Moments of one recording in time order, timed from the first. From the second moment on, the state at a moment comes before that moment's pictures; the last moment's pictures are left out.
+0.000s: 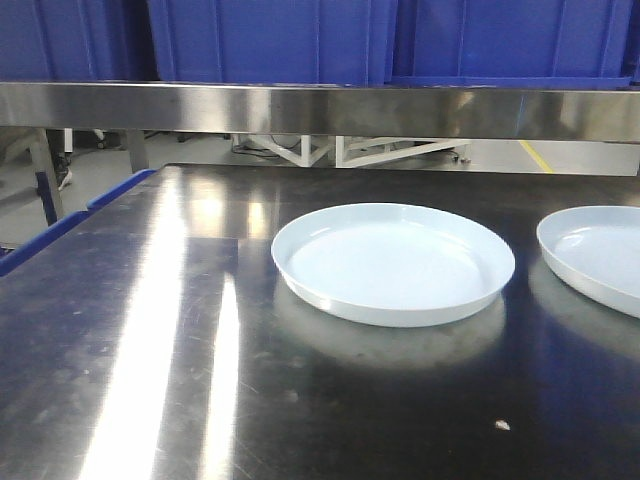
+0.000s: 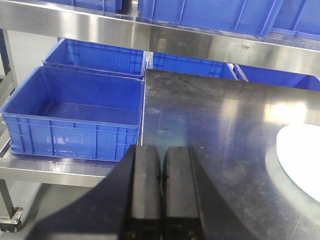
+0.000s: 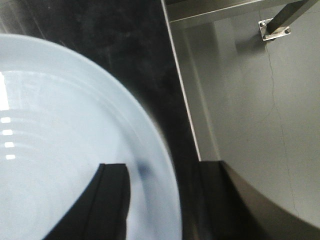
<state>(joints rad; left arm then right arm) -0.20 0.40 -0.26 -0.22 0.16 0.03 -0.21 1.53 -0.84 -0.04 0.46 0.25</state>
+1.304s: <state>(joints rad) -0.20 0.40 -0.26 -0.22 0.16 0.03 -0.12 1.31 -1.04 0.10 0.51 0.25</state>
